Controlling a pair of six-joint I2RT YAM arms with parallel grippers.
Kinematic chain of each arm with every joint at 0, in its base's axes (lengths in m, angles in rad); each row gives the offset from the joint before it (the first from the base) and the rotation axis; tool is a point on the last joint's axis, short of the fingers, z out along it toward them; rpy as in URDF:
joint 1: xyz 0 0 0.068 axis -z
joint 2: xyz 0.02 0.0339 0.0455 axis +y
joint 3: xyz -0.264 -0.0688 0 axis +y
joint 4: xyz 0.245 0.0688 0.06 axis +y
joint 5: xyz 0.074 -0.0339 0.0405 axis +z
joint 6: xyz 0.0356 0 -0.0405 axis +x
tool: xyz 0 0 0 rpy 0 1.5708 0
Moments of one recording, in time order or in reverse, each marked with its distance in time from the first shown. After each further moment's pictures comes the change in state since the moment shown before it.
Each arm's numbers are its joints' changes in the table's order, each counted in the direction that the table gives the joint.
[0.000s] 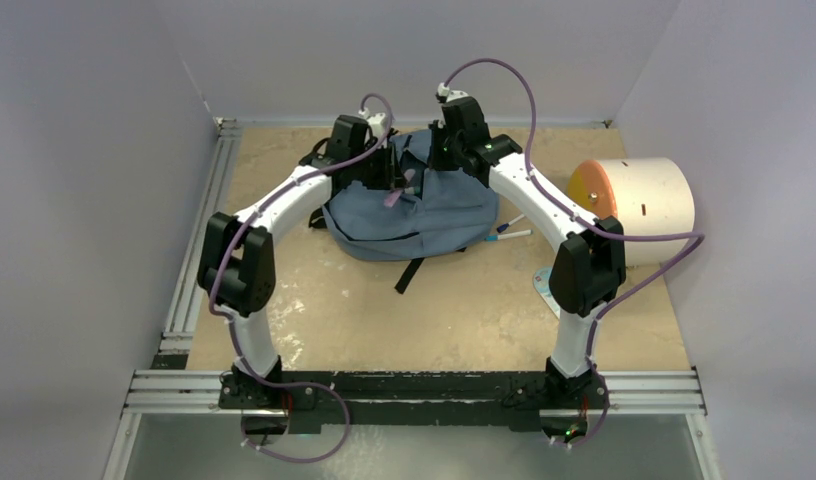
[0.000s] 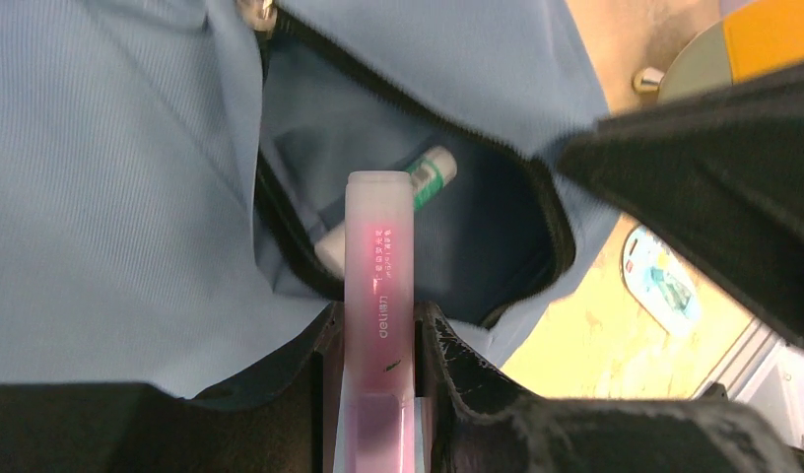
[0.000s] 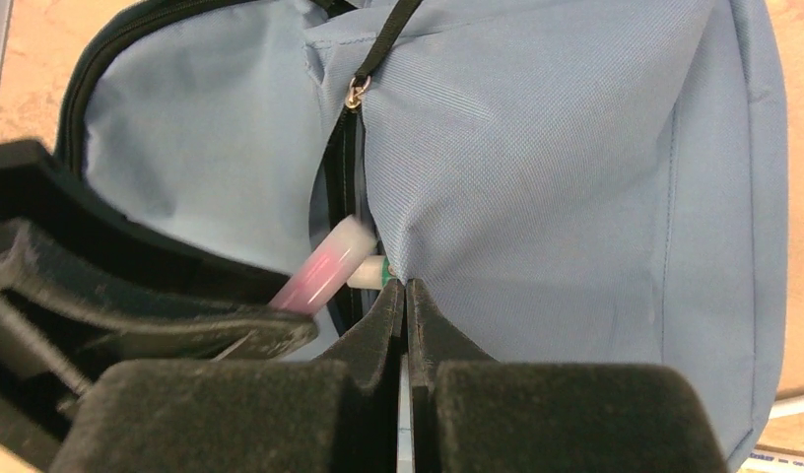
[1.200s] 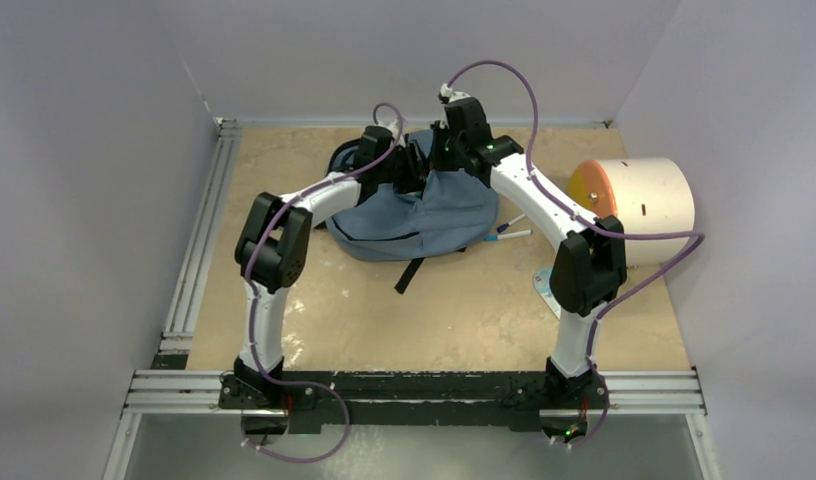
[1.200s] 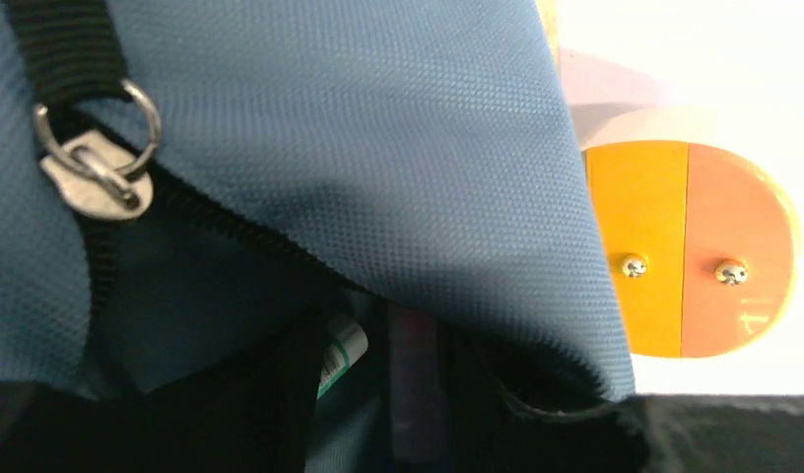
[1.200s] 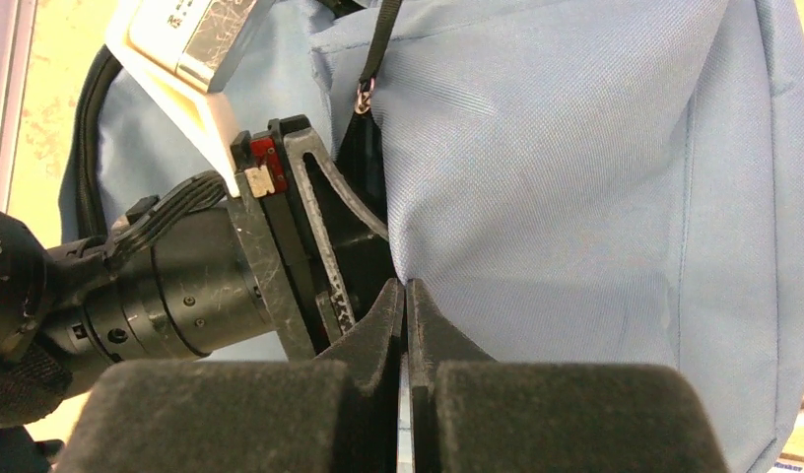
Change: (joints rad) left arm 0.057 0.289 -0.095 -0.393 -0.089 -0.471; right arm 0.012 0.000 0.018 -0.027 0.043 0.032
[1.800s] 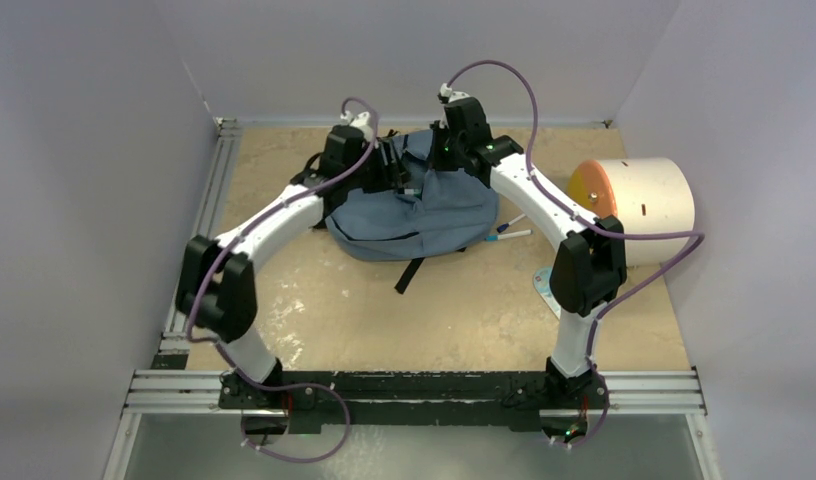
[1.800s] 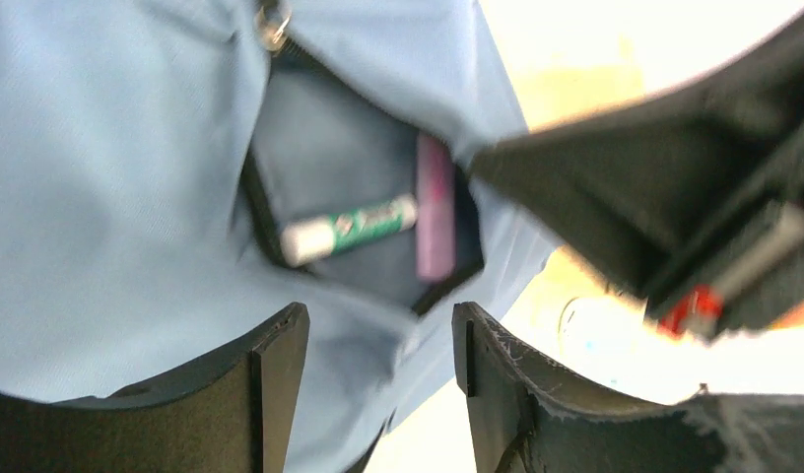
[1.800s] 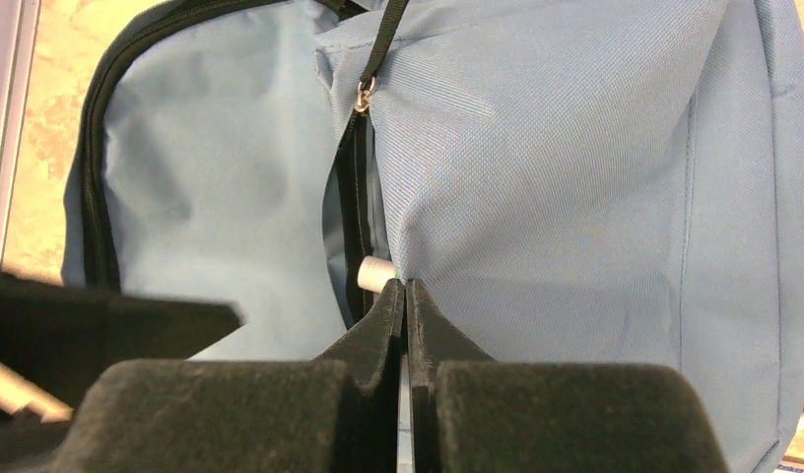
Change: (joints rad) left arm -0.005 -0.383 0.187 0.222 0.235 0.243; right arm -0.001 0.000 0.000 0.000 0.002 0.000
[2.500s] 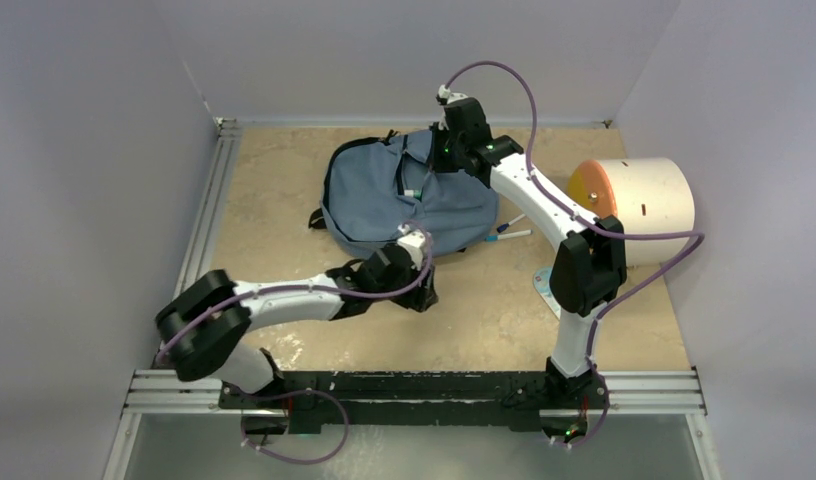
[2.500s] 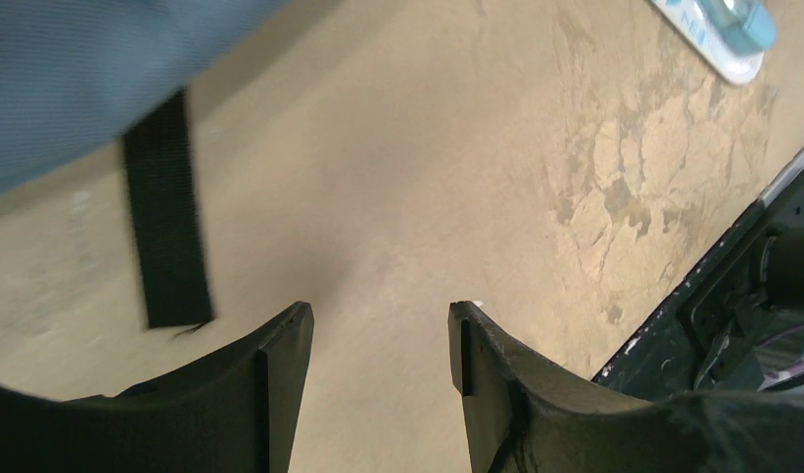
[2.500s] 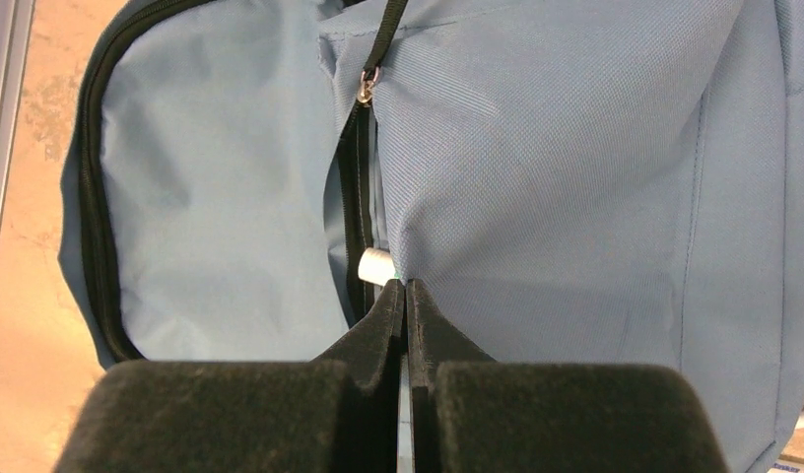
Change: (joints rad) left arm 0.470 -0.325 0.686 -0.204 0.210 0.063; right arm 0.000 0.000 0.000 0.014 0.022 -0.019
